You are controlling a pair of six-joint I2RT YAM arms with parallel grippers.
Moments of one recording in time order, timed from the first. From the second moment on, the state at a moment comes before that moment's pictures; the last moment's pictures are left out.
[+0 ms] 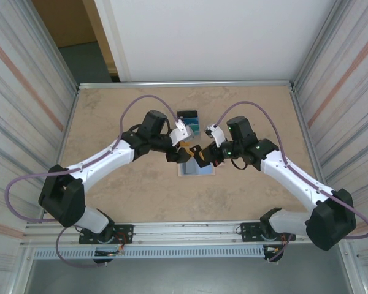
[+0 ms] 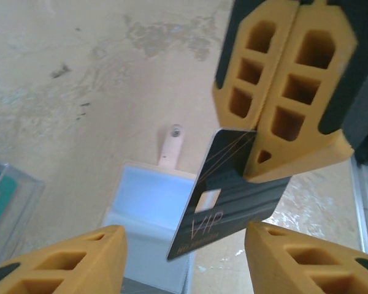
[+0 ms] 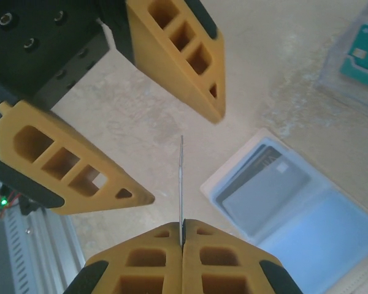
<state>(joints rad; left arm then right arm) -0.64 1.48 1.09 -0.35 0.64 0.39 0.56 1.22 0.93 -0.48 -0.55 0.04</state>
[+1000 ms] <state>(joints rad) -0.66 1.36 0.98 -0.21 0.63 0.25 0.49 0.94 0.68 -0.17 -0.47 0.20</state>
